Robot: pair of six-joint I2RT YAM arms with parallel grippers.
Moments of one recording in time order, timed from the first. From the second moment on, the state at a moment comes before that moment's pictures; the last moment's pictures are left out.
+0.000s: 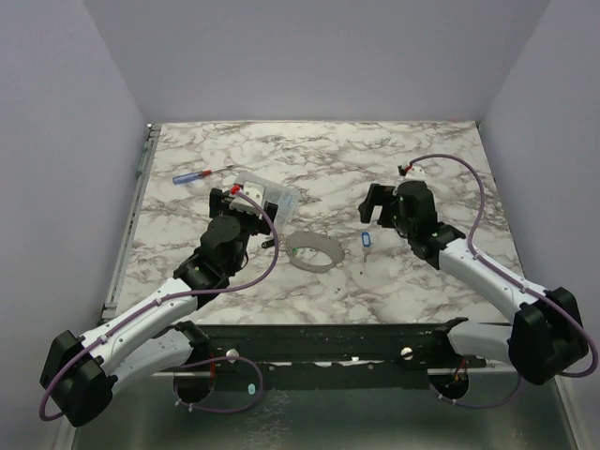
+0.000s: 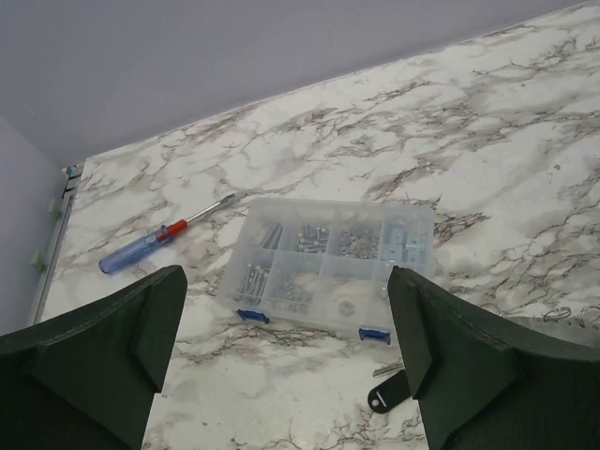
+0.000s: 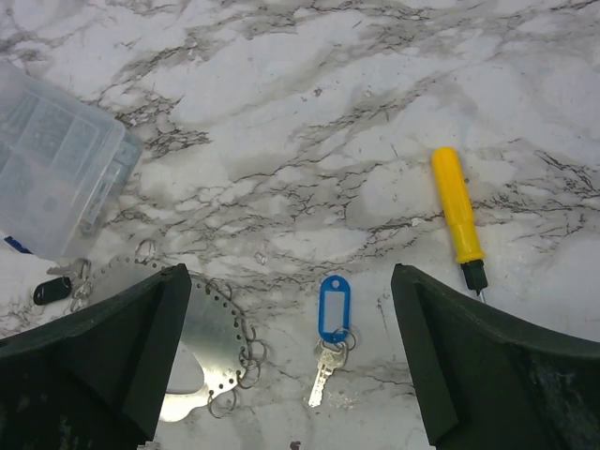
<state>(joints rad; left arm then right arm) -0.72 0.91 0.58 0.25 -0.56 0.17 0.45 1.22 0.74 -0.02 0.18 0.40</state>
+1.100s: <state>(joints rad) -0.73 0.93 0.58 0.24 -0.53 0.17 0.46 1.25 0.66 -0.12 -0.18 0.49</state>
